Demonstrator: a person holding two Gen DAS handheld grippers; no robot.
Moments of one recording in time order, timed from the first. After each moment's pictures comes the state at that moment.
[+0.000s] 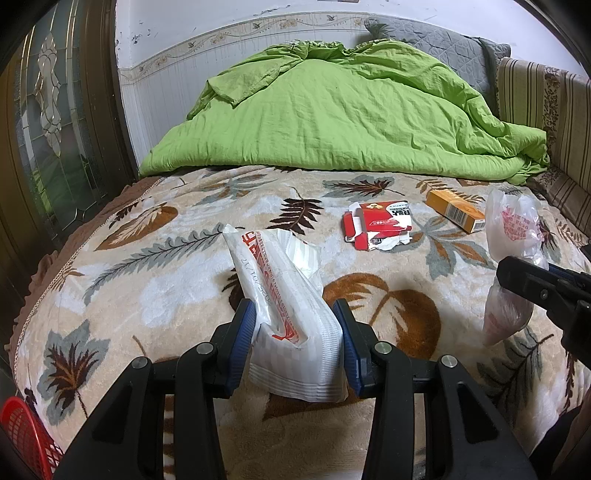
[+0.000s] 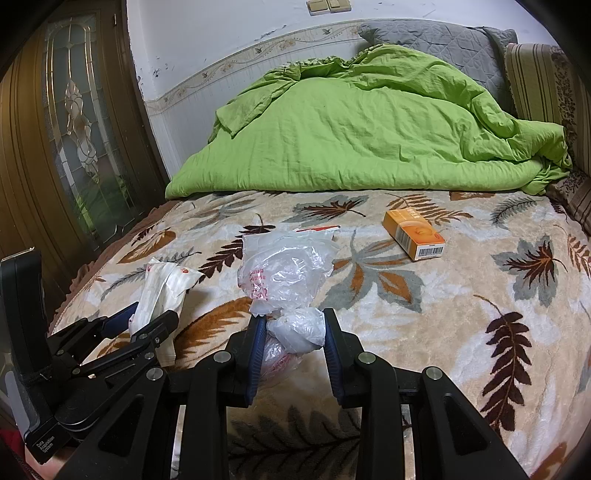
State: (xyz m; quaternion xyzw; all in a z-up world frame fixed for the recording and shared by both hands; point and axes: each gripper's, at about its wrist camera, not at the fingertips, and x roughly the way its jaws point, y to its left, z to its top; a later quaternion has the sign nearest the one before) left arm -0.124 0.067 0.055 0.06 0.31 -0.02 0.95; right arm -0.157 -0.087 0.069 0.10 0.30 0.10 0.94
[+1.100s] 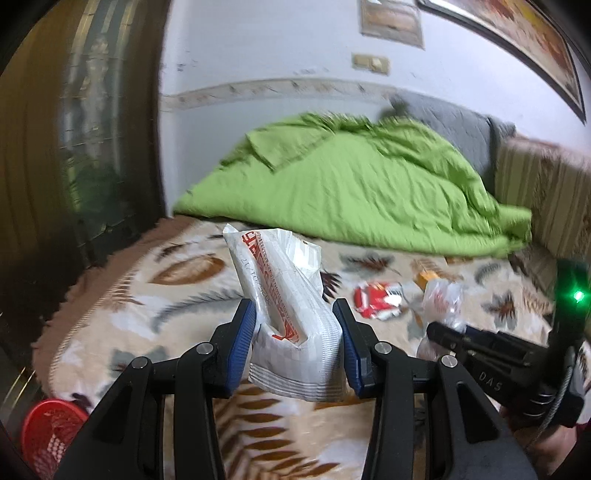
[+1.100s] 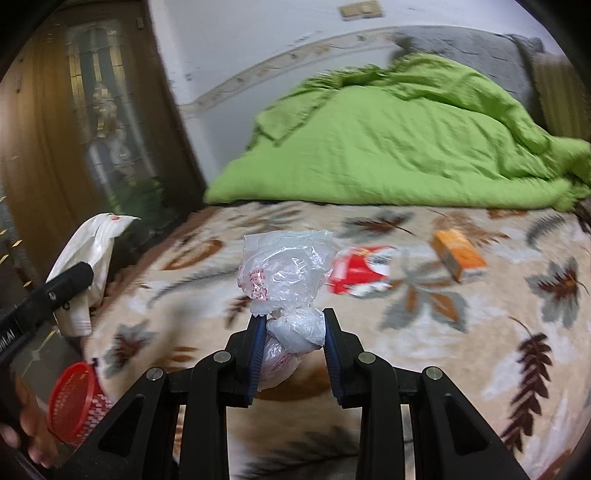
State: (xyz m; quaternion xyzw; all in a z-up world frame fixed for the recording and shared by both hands) left arm -0.213 0.139 0.176 -0.02 0.23 -0.01 0.97; right arm -0.165 -0.046 0.115 0.10 0.29 0.18 0.93
